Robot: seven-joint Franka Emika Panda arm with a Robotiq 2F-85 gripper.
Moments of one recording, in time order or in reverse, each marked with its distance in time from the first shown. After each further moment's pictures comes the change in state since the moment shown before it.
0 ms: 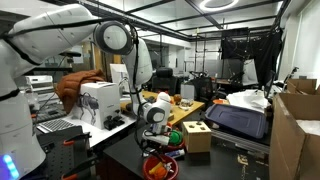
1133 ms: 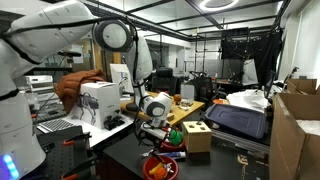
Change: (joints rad) arm -0.035 -0.033 0.088 0.014 0.132 -0.102 -0.001
